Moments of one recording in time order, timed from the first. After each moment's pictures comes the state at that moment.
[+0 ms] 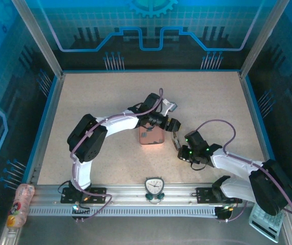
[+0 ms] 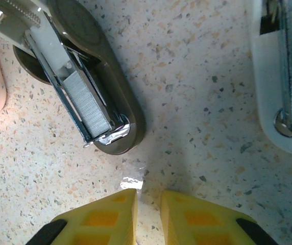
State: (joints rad) left arm -0.68 1.98 1.36 -0.12 0.63 -0.37; right arm 0.56 1.17 0.40 -0.32 -0.10 0.85
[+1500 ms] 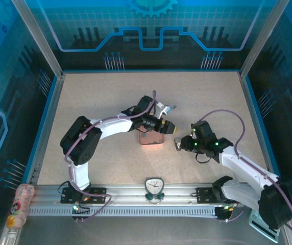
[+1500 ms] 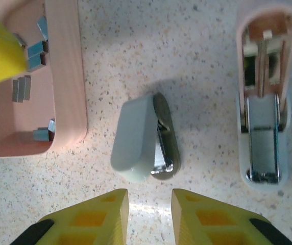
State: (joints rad) left arm -0.64 1.88 1.21 -0.04 0.74 -0.43; right arm 0.46 1.04 0.58 -0.50 -0.11 0.65
